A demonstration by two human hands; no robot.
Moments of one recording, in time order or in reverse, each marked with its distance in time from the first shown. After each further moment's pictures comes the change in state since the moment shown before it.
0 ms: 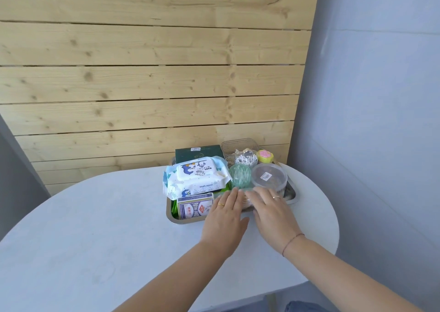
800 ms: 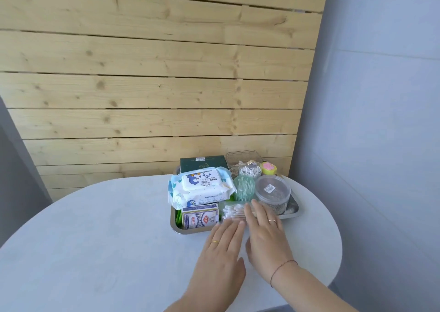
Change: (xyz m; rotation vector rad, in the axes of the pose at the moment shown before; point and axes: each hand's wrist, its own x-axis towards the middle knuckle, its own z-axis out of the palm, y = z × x) left_hand -0.063 -0.006 -0.003 -0.200 0.295 0.112; right_hand -0.009 -0.042 -0.002 -0.043 -0.045 0.152
